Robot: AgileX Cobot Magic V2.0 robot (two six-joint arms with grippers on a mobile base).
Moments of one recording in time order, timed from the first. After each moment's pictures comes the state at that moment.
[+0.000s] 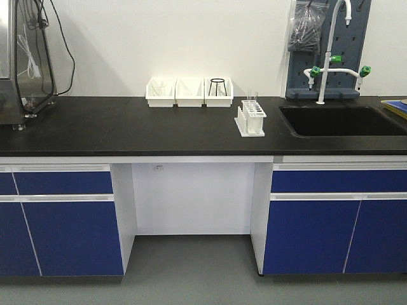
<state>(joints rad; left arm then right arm) 0.09 -0.02 0.03 0.05 0.26 -0.17 0.02 -0.01 0.03 0.01 0.15 -0.06</state>
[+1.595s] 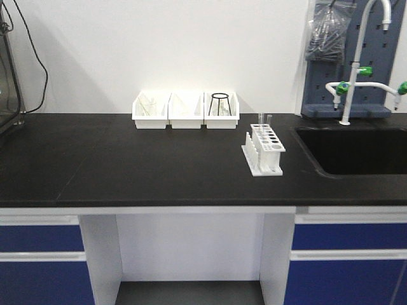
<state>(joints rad) 0.09 -0.02 0.03 0.05 0.26 -0.17 0.02 -0.01 0.03 0.01 0.15 -0.06</state>
